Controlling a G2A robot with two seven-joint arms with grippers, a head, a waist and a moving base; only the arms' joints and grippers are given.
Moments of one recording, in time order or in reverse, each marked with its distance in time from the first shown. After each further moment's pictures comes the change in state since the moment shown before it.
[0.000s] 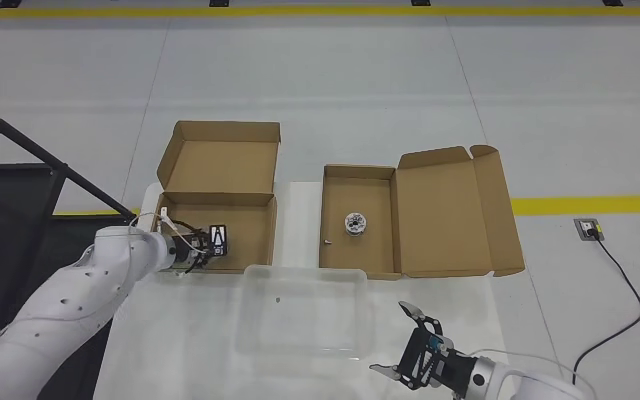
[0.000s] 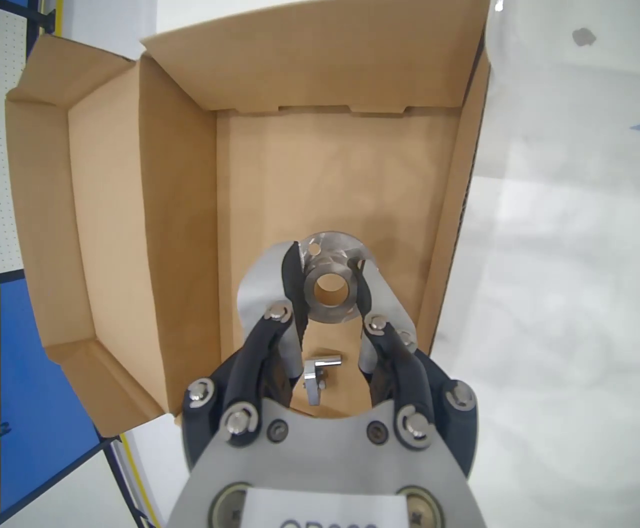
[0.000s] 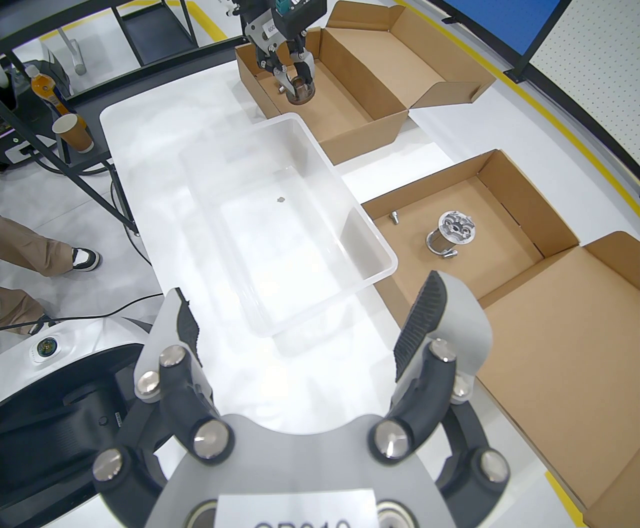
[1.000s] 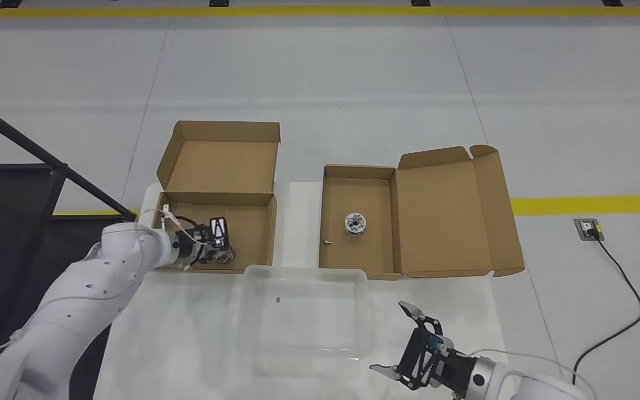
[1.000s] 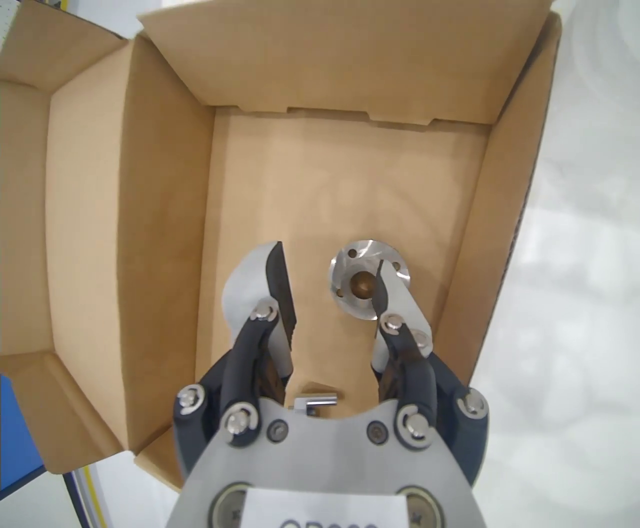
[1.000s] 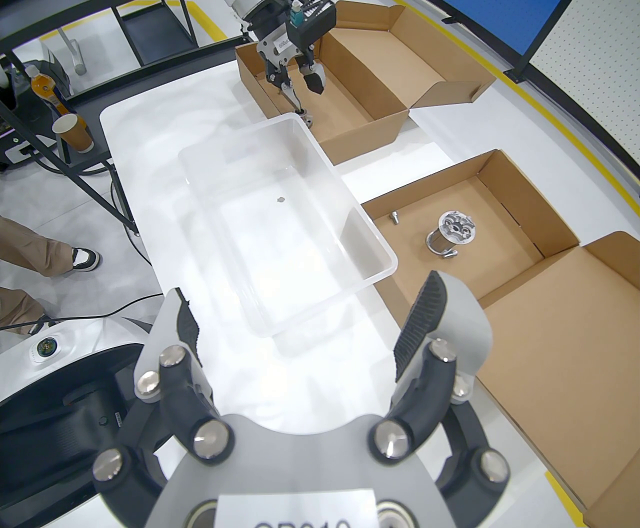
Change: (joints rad) left arm -0.062 -0.140 0.021 0.294 0.067 0.041 0.218; right arm 0.000 0.000 0.000 0.000 0.000 0.000 0.000
